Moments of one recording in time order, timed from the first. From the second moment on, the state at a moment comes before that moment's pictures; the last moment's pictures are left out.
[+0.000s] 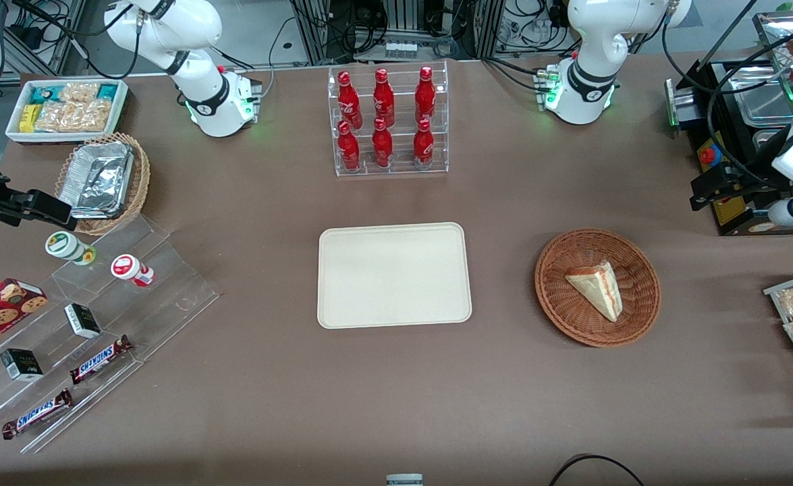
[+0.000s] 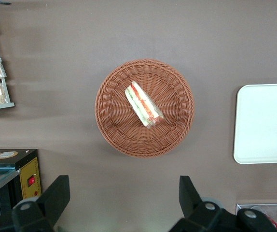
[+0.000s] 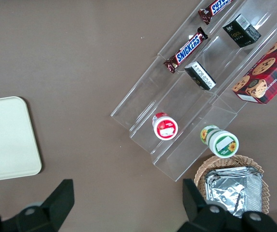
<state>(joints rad) -0.03 0.05 -0.02 -1.49 0.00 1.51 -0.06</state>
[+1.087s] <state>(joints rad) -0.04 -0.02 -0.05 -1.94 0.00 1.93 -0.33</state>
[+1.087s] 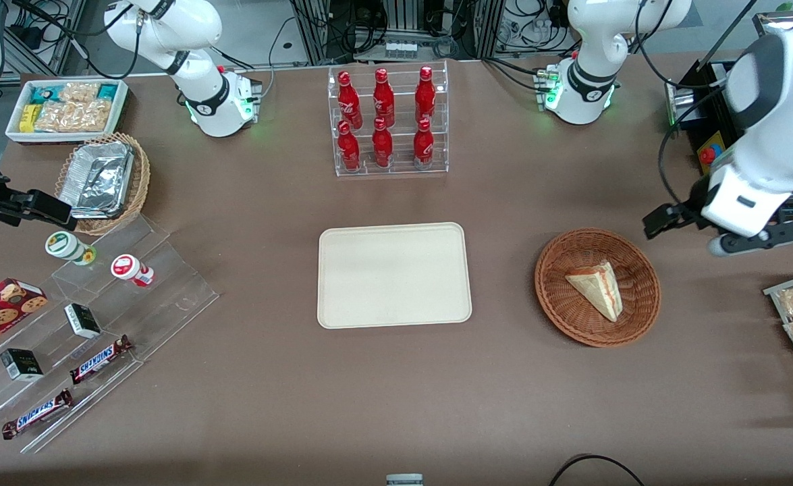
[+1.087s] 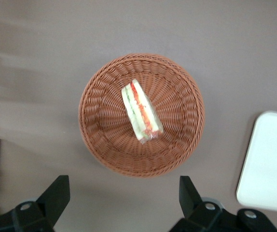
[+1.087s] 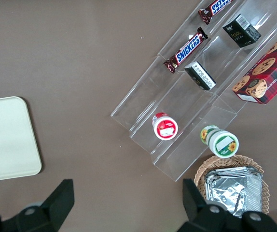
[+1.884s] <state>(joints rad) -0.10 0.08 -0.05 -2.18 0.00 2.30 -0.60</state>
